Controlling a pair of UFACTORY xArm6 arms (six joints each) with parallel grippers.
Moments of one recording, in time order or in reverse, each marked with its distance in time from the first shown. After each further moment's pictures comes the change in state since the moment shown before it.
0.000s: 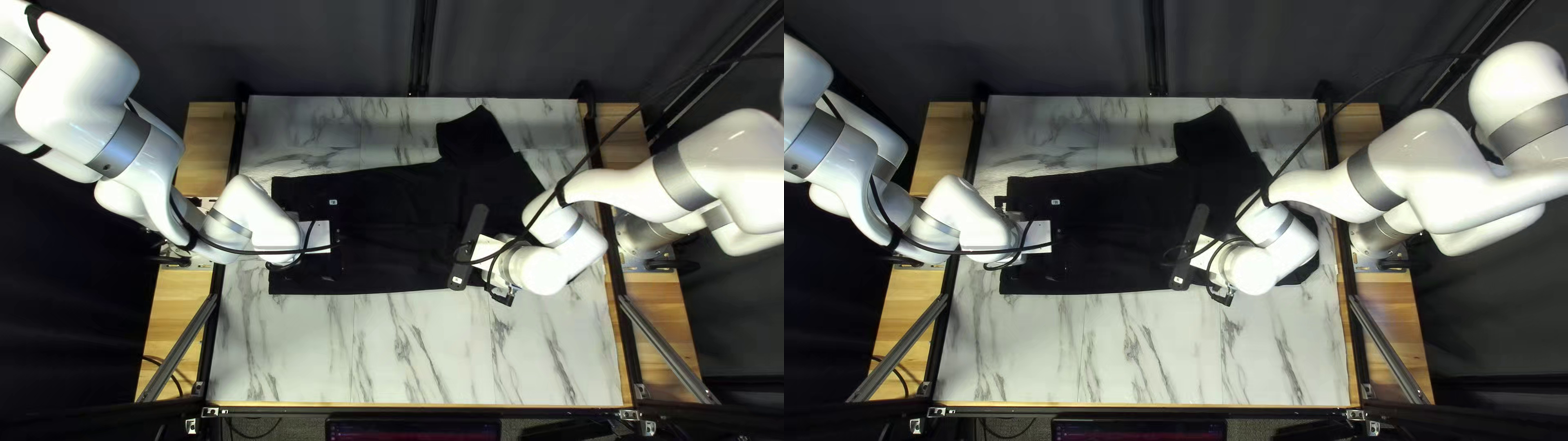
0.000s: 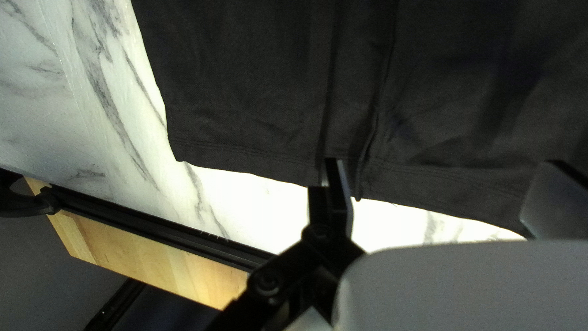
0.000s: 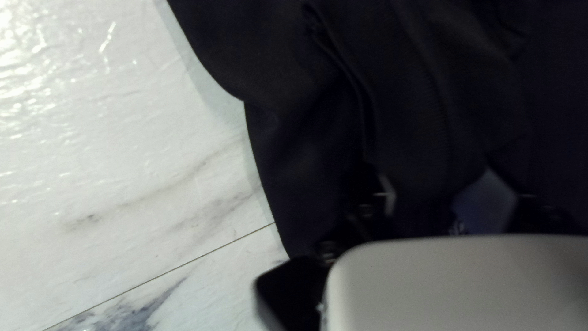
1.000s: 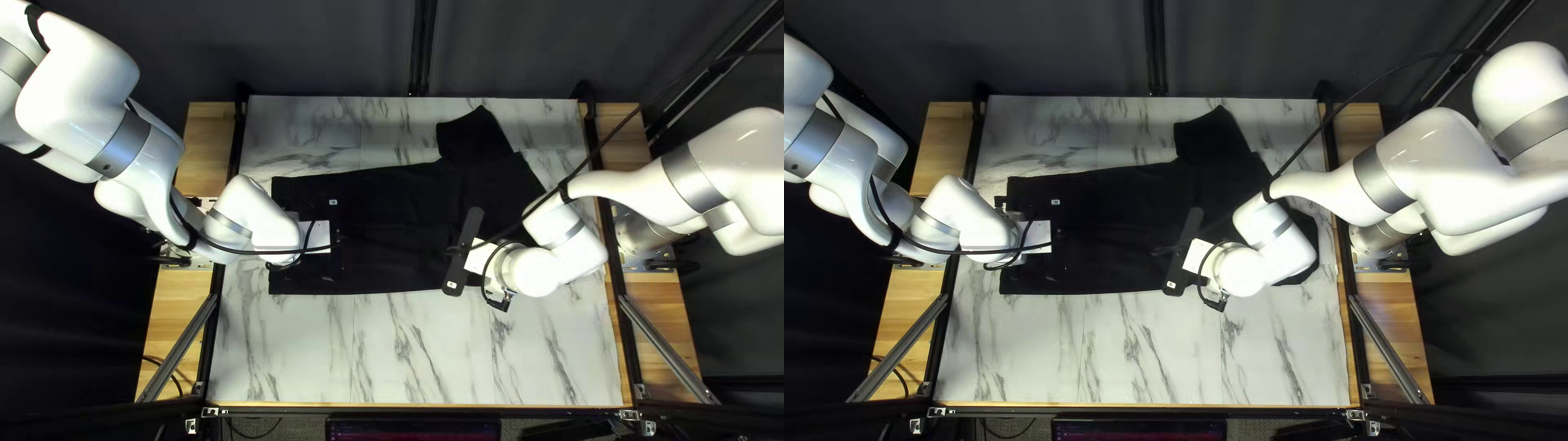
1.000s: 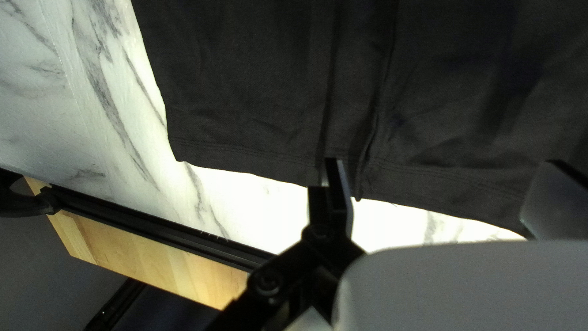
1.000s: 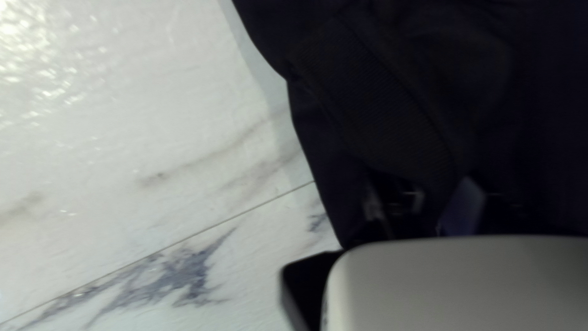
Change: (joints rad) left arm 0.000 0.000 0.000 0.000 0.000 0.000; right arm 0.028 -0.011 -0.087 0.279 0.085 -0.180
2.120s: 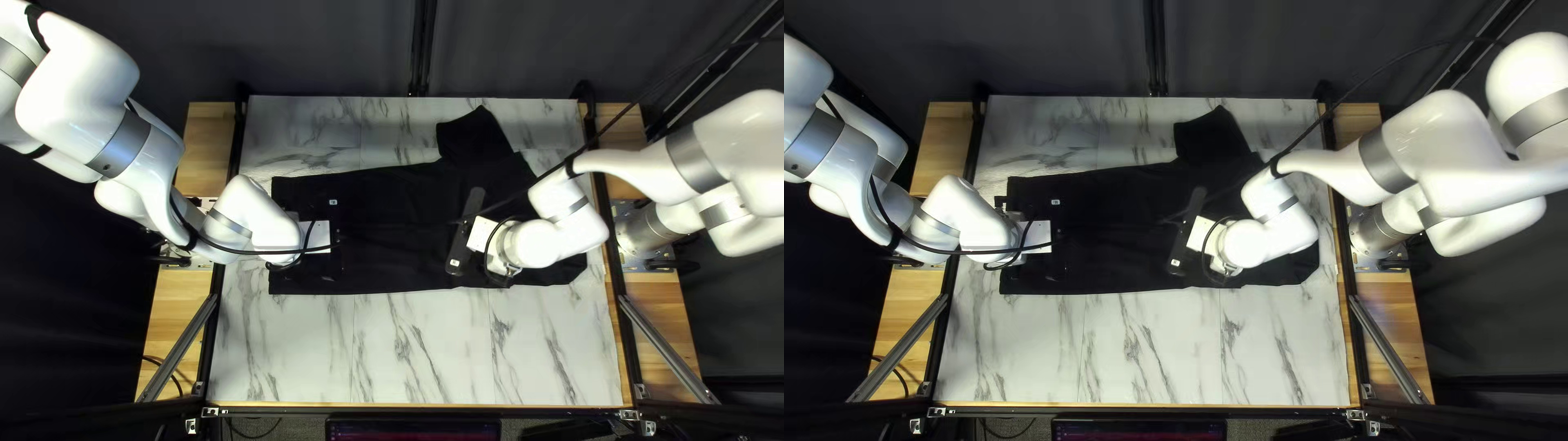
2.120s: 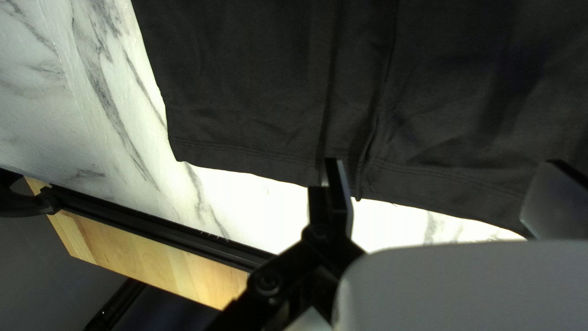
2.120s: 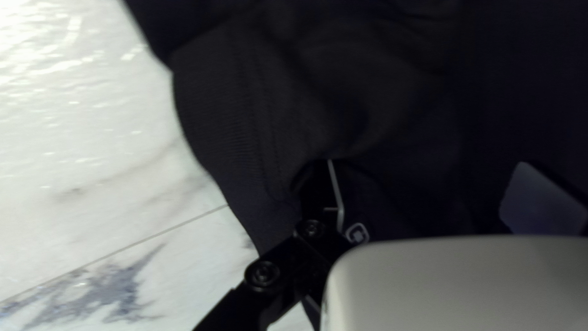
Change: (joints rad) left arm 0.000 0.000 0.000 0.000 0.000 0.000; right arm -0.094 -0.038 0.086 -0.059 -0.063 -0.067
